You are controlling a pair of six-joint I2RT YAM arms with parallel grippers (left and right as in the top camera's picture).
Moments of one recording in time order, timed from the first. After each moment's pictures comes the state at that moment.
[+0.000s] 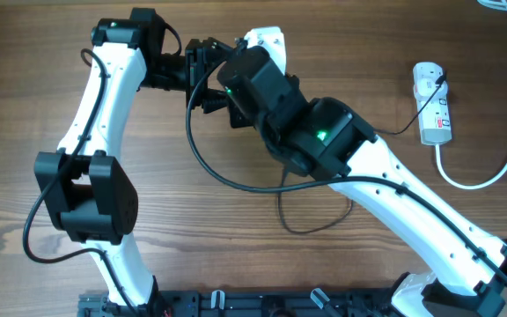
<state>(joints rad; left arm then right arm) -0.10 2.02 1.84 -1.45 1.52 -0.63 0.85 1.66 1.81 -0.91 0.41 0.54</state>
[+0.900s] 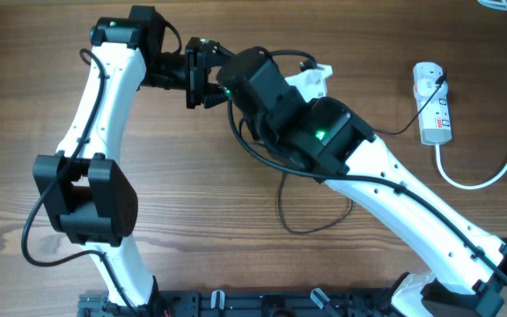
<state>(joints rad) -0.11 2.00 1.85 -1.45 1.52 -0.63 0.85 1.66 1.81 -0.94 0.42 1.89</state>
